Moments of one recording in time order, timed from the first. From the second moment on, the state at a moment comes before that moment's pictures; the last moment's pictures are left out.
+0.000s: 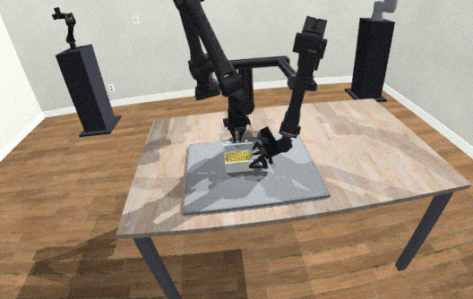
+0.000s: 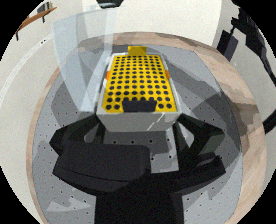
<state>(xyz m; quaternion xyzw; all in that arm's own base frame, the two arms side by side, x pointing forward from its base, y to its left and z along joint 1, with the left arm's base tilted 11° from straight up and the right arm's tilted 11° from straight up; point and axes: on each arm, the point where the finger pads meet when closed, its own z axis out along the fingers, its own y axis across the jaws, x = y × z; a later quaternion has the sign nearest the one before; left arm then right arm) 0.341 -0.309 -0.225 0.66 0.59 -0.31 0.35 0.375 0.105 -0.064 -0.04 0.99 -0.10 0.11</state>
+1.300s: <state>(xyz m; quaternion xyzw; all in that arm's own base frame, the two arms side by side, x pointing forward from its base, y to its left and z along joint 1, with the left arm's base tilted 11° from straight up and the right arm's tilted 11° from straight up) 0.341 -0.308 -0.226 0.66 0.59 -0.31 0.35 0.397 0.109 -0.030 -0.04 0.99 -0.10 0.13</state>
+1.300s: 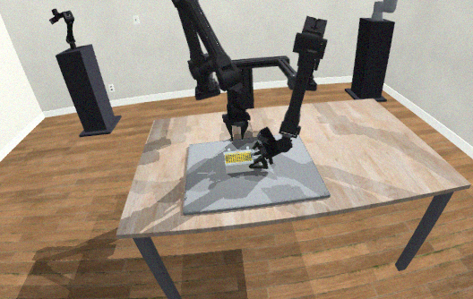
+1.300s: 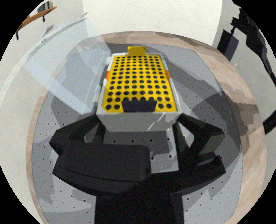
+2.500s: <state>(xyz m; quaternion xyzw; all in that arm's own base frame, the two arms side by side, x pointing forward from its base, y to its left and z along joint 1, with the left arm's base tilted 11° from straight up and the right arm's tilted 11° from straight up) 0.341 -0.308 -0.226 0.66 0.59 -0.31 0.35 0.414 0.107 -0.030 -0.15 0.93 -0.04 0.34</state>
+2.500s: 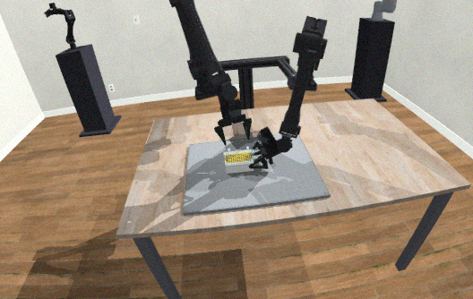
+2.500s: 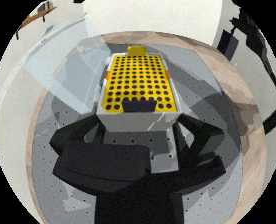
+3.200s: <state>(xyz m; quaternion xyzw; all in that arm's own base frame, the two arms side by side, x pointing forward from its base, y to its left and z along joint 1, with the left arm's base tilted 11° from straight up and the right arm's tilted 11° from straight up) 0.344 -0.288 -0.214 0.65 0.60 -0.31 0.35 0.414 0.107 -0.030 -0.15 0.93 -0.04 0.34</state>
